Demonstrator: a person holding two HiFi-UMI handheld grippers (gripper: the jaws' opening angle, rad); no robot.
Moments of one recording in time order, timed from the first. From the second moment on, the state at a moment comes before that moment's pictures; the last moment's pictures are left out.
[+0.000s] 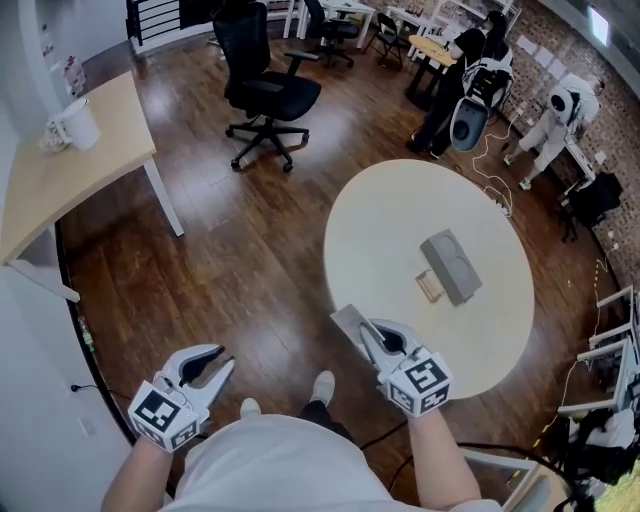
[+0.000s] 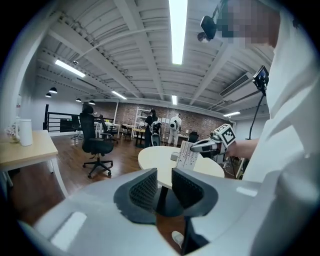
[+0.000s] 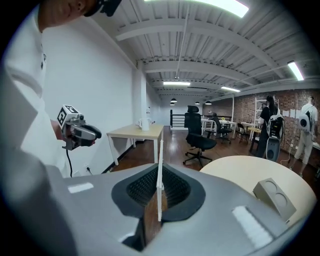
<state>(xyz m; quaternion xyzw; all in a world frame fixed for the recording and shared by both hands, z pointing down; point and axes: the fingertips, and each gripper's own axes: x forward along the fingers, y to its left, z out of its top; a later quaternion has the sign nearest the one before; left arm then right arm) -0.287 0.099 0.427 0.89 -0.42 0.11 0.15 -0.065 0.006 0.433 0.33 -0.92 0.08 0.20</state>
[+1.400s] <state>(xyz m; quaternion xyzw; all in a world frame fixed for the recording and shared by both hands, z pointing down) -0.306 0.128 0.442 0.90 -0.39 0.11 0.15 -0.088 0.097 0.406 0.34 -0.92 0.07 0.19</state>
